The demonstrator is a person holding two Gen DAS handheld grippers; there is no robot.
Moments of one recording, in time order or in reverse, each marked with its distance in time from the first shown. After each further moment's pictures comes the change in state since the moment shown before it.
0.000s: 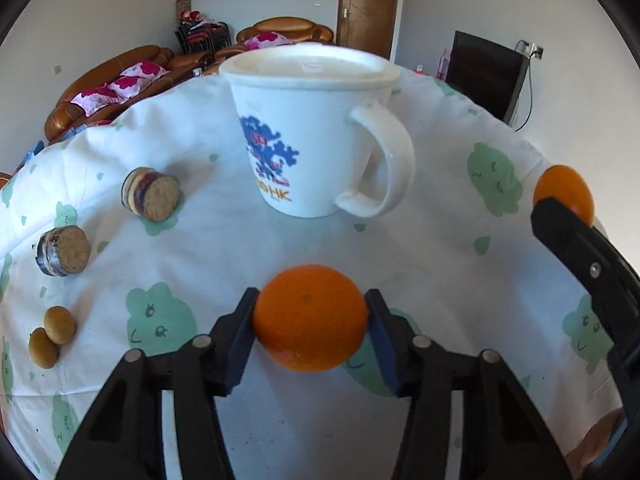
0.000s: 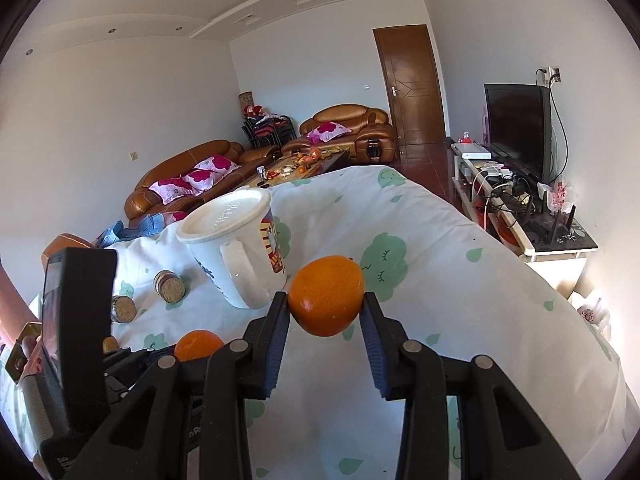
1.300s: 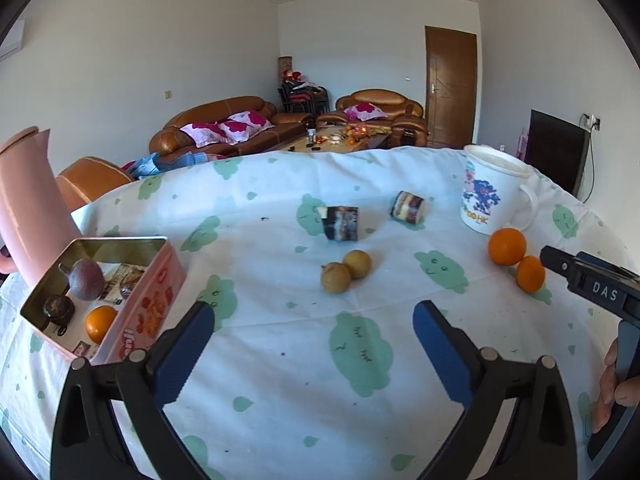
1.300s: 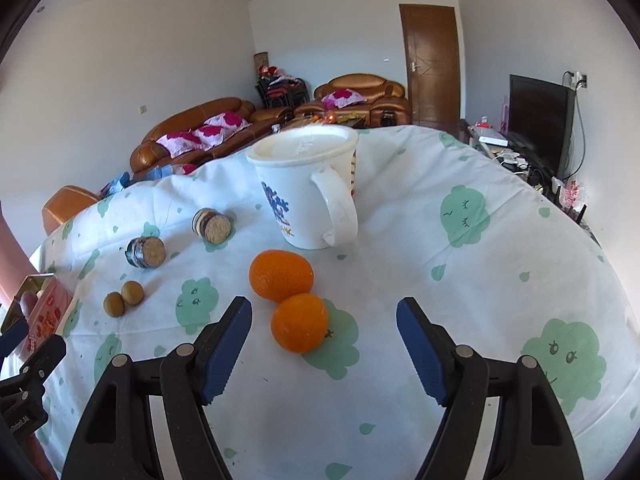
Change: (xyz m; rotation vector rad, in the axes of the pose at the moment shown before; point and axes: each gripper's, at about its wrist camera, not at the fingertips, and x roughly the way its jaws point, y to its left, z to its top) left arm -0.131 0.143 -0.097 -0.134 -0.275 0.270; right arm 0.007 0.068 -0.028 -0.100 0.154 0.013
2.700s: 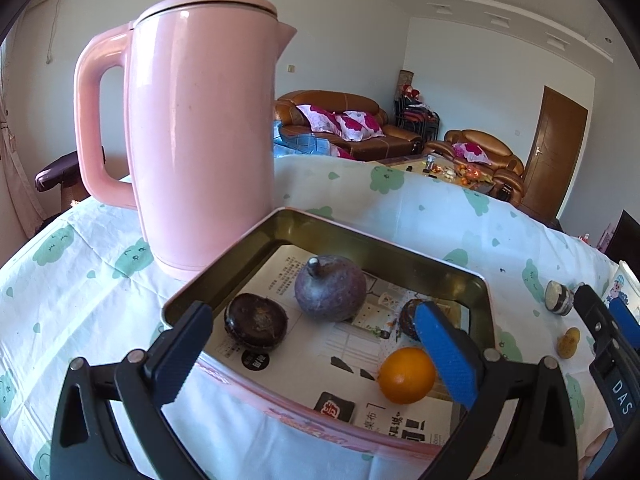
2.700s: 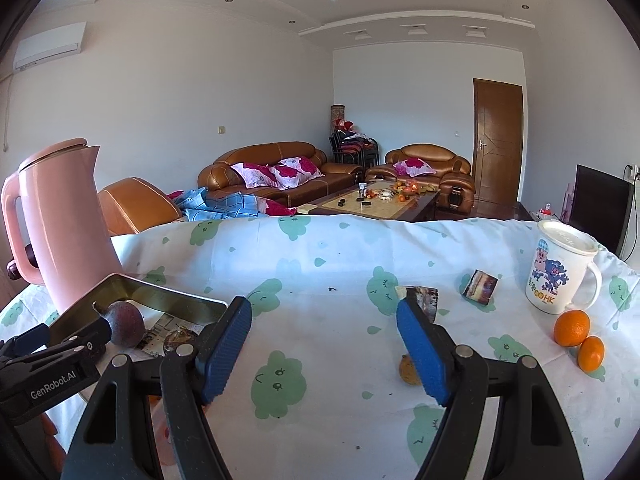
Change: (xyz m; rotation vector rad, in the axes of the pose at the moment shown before) left arm 0.011 0.252 -0.023 -0.370 -0.025 0.242; right arm -0.008 0.286 -0.024 -0.197 -0.265 0.110
